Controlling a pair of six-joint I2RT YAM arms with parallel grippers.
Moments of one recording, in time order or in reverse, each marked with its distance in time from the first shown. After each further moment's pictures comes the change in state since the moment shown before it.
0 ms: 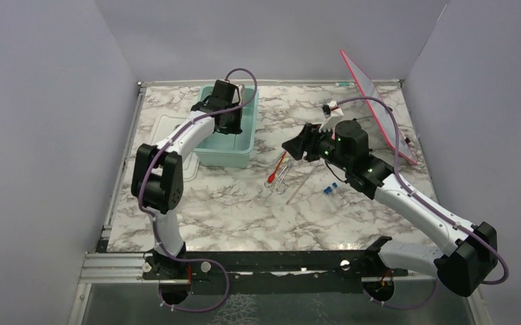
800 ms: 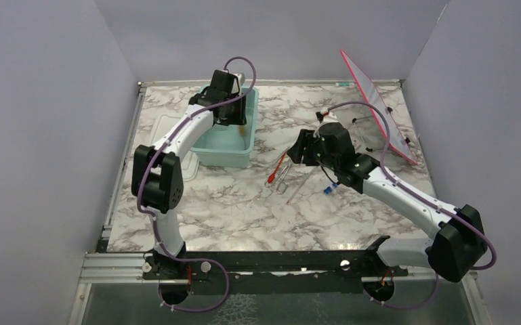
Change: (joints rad) left arm -0.001 0.118 0.137 -0.067 0.008 -0.022; right arm 0.000 0.102 -0.010 -0.085 0.164 0.009
